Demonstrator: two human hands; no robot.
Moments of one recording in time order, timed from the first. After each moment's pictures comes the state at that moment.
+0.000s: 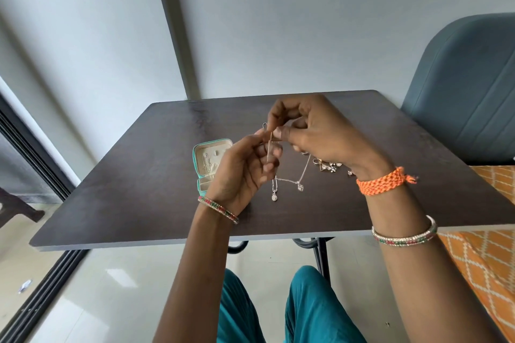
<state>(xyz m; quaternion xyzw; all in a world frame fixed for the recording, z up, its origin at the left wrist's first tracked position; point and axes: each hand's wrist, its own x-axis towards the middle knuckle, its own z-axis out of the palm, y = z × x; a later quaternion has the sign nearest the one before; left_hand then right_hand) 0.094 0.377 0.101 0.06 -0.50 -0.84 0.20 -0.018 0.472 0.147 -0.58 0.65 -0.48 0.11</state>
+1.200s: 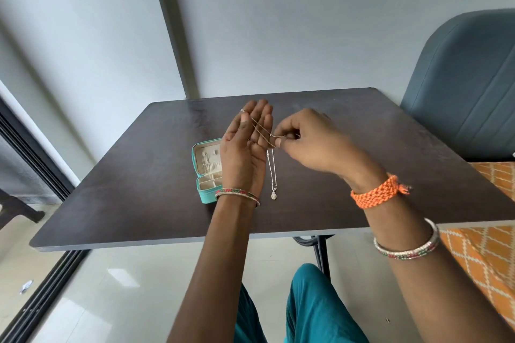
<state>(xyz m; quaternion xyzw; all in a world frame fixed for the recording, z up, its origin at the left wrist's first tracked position) 0.067 0.382 0.104 0.04 -0.28 -0.87 0.41 -0.005 0.471 0.140 -0.48 0.81 -0.34 0.04</state>
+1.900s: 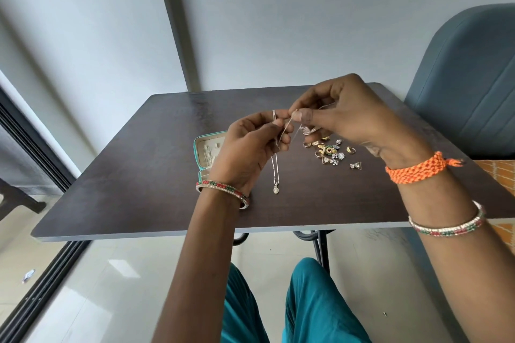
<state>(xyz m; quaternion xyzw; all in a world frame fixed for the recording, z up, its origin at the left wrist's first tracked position) 0.090 0.386 0.122 0.08 -0.57 -0.77 0.28 -0.023 0.494 0.162 -0.46 0.70 -0.52 0.17</state>
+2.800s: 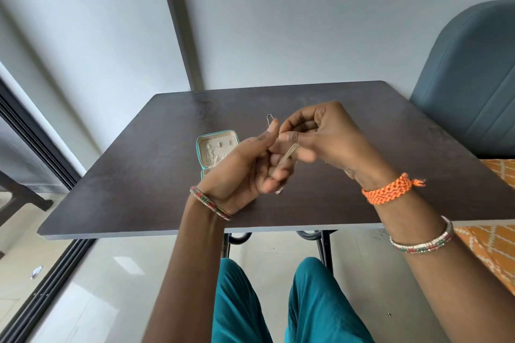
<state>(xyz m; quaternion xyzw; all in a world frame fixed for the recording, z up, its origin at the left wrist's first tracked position) 0.111 0.385 0.113 0.05 -0.61 -0.78 0.08 -0.013 0.479 0.127 -0.45 0.67 -0.56 0.20</state>
